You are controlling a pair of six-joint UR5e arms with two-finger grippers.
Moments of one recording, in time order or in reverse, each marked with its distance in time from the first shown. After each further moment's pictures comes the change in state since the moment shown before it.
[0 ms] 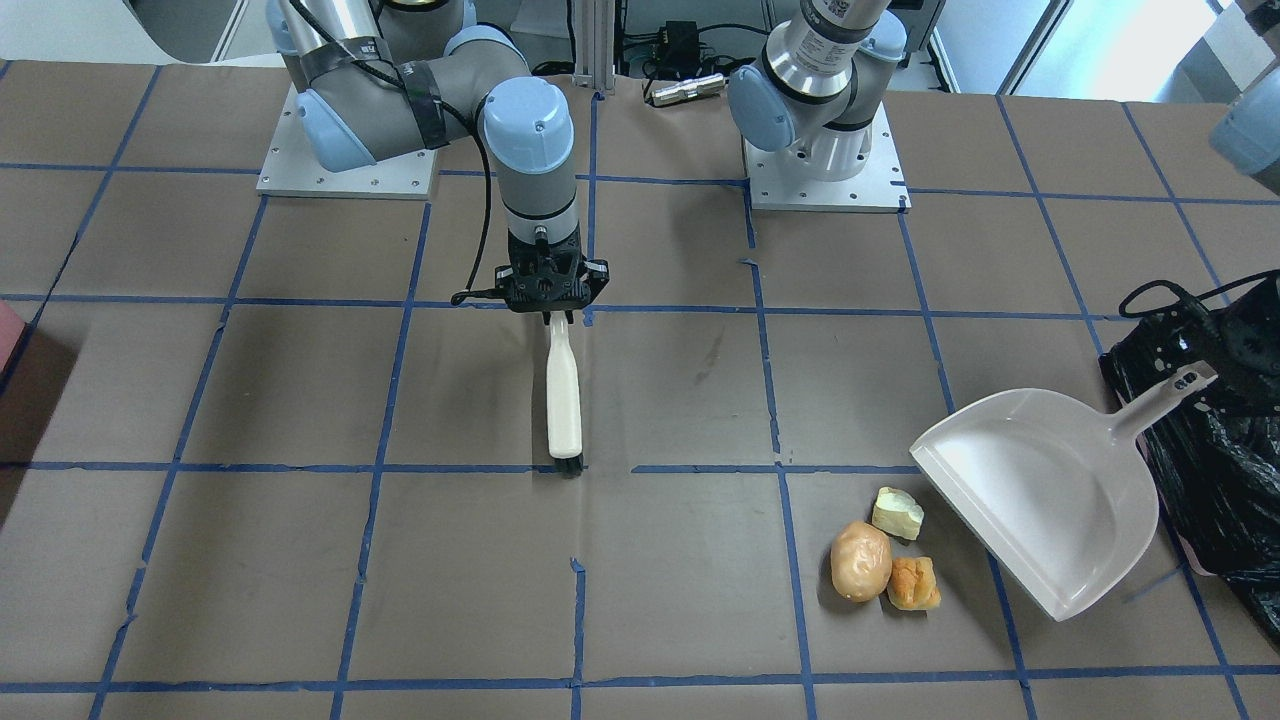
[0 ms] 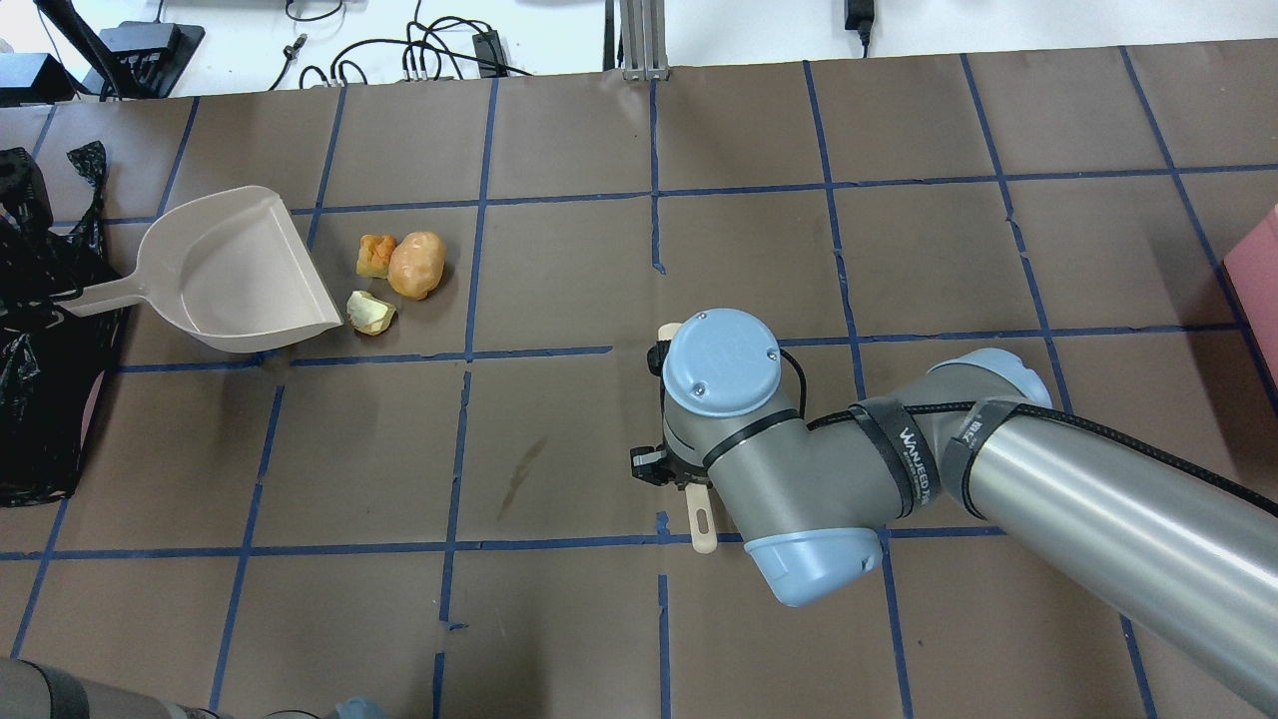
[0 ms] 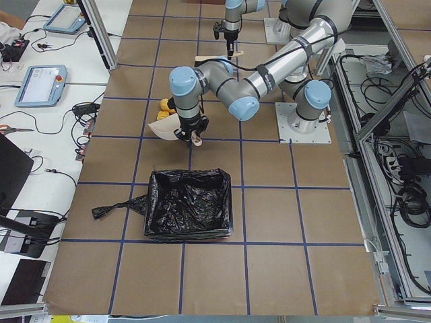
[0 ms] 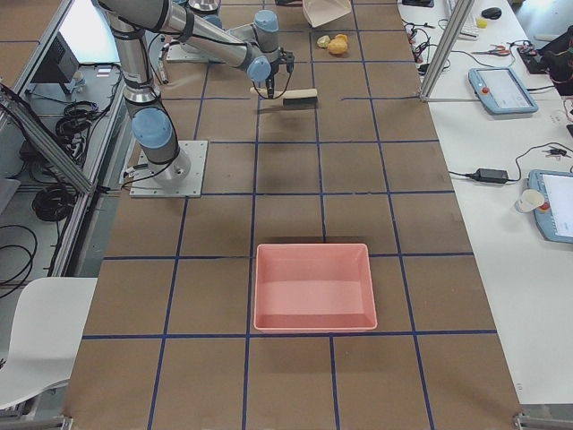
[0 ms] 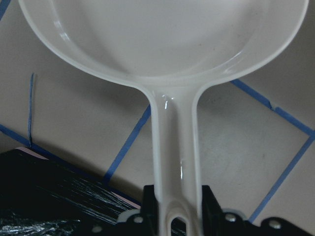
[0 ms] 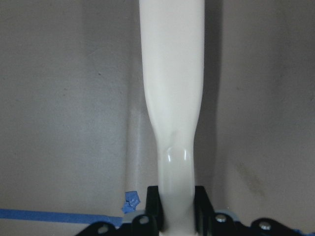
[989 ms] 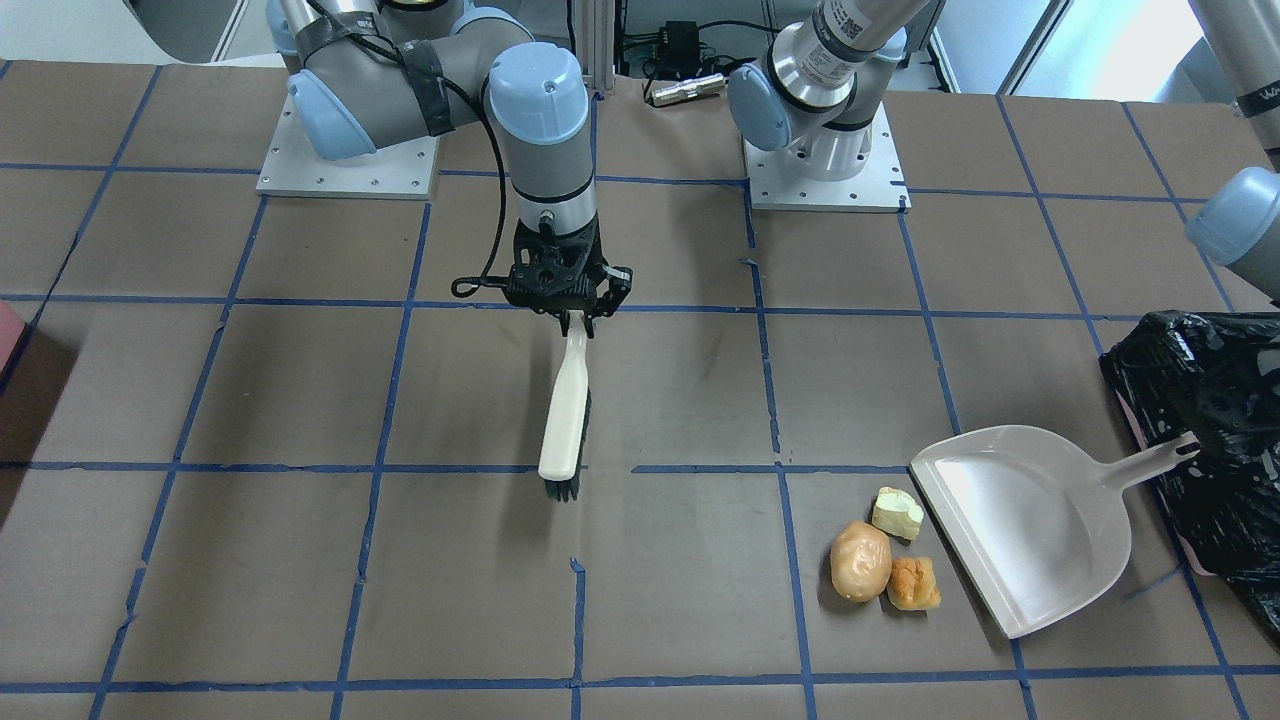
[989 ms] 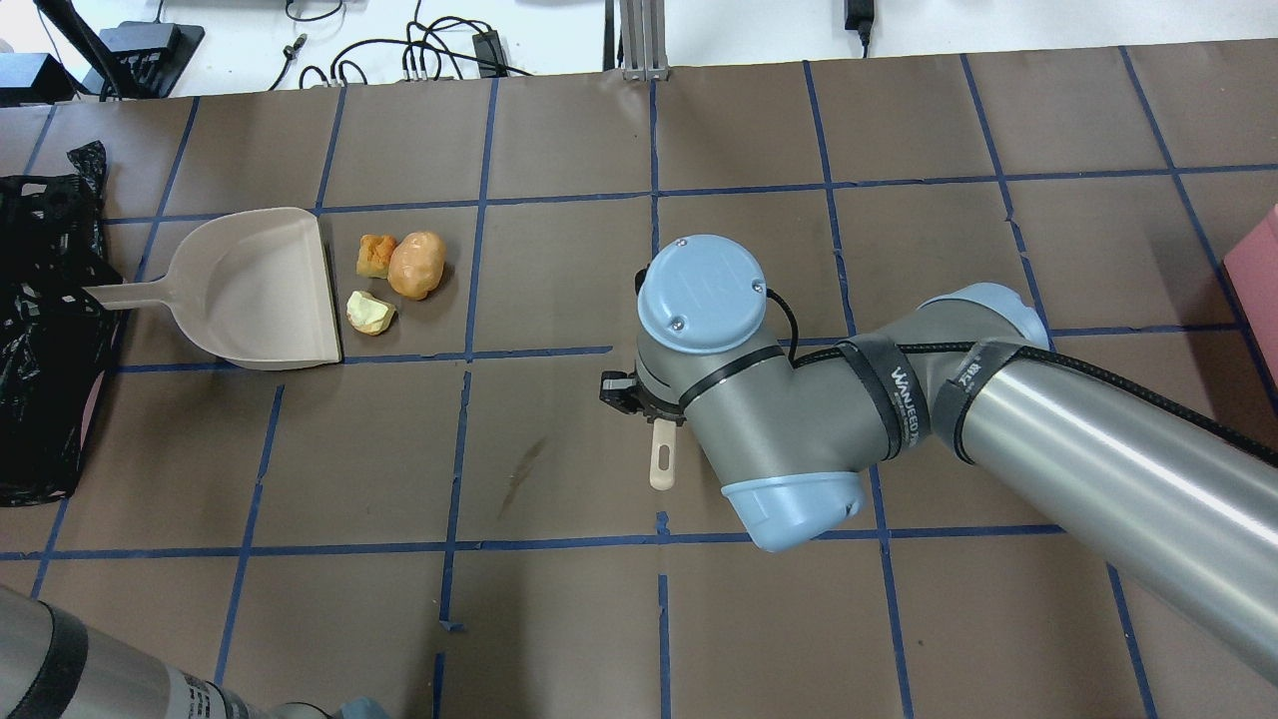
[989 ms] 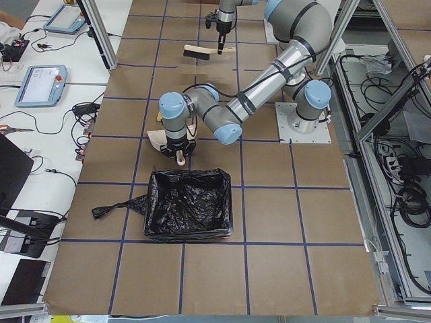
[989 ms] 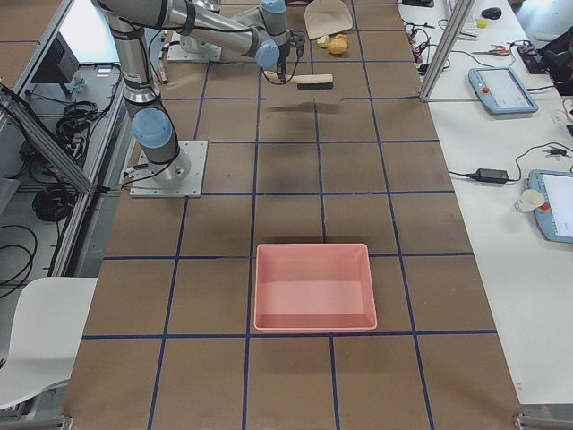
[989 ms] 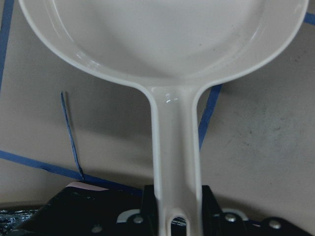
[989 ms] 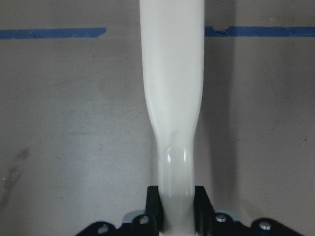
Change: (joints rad) left arm -0.020 -0.128 0.018 0.149 0.004 0.220; right arm 0.010 -0.003 -0.150 0.043 -0.003 0.242
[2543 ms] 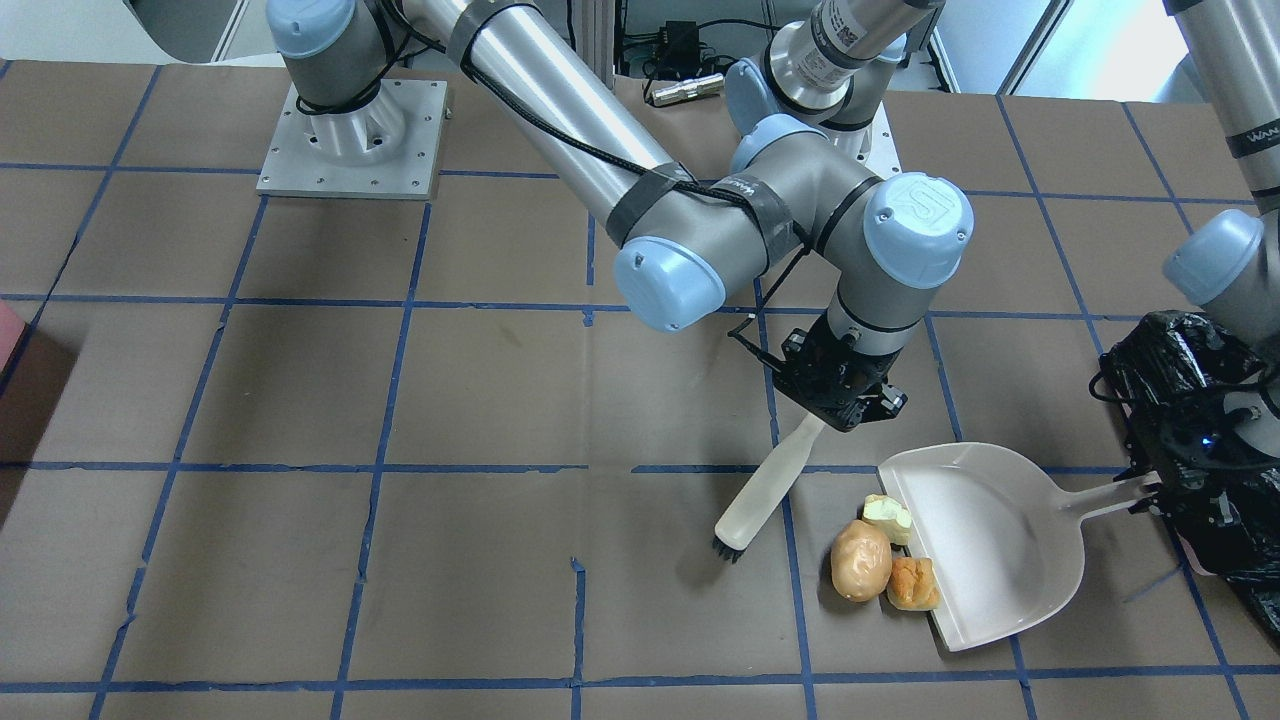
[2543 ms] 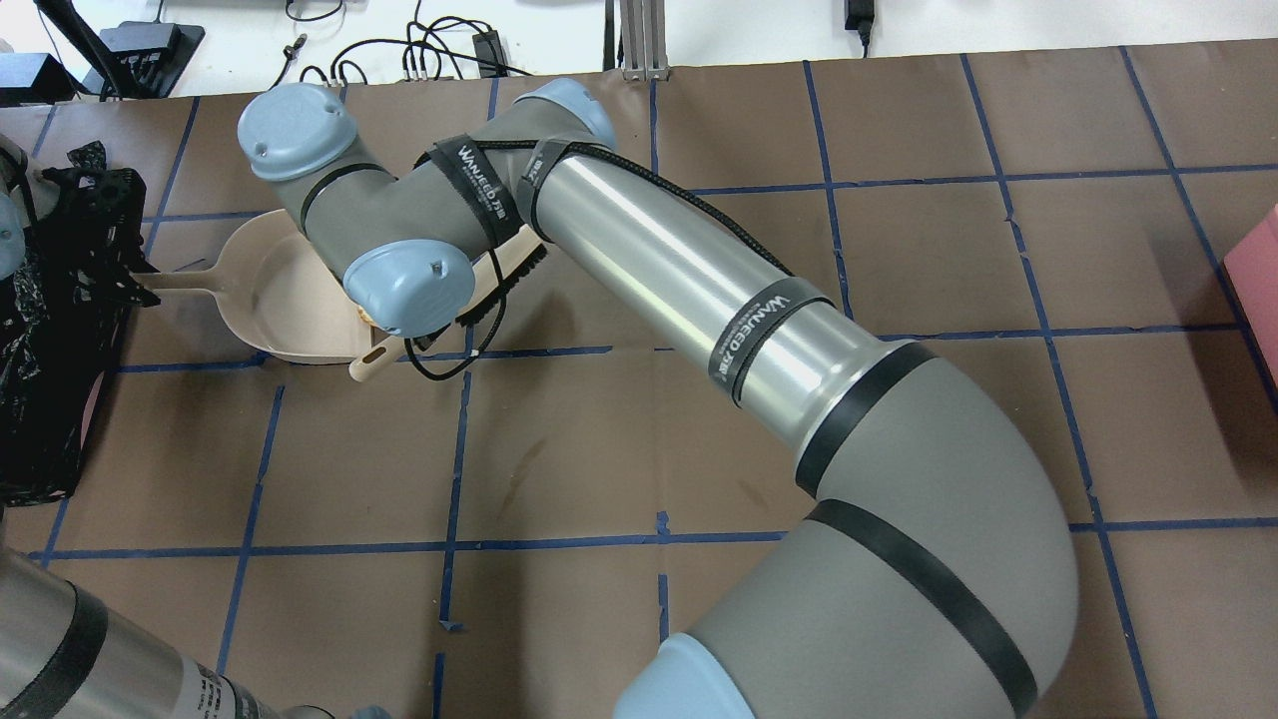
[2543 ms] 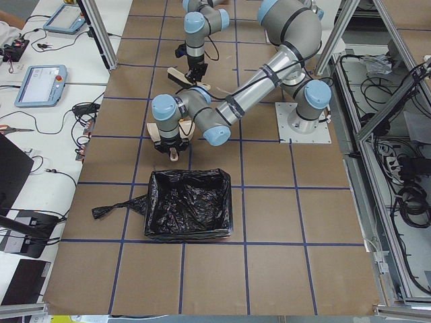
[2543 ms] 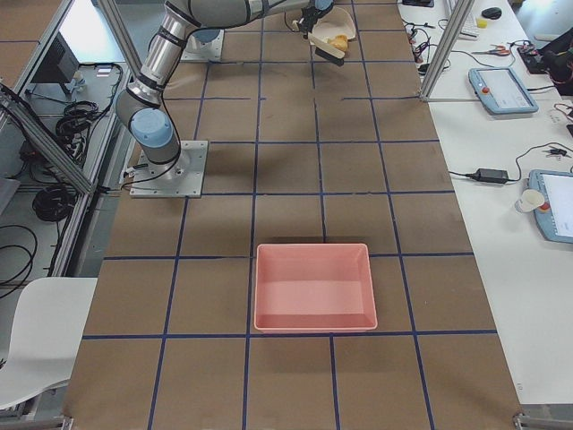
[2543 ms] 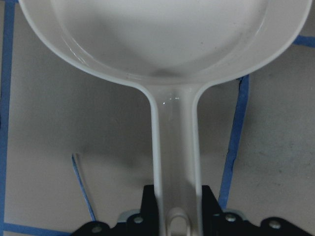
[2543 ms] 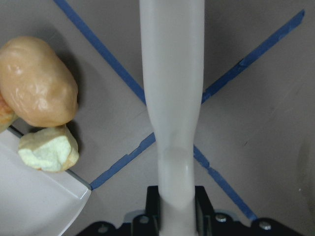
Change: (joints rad) left arm -0.055 -0.066 0.038 -0.001 -0.051 0.051; right arm 0.261 0.675 -1.065 0.494 0.026 0.806
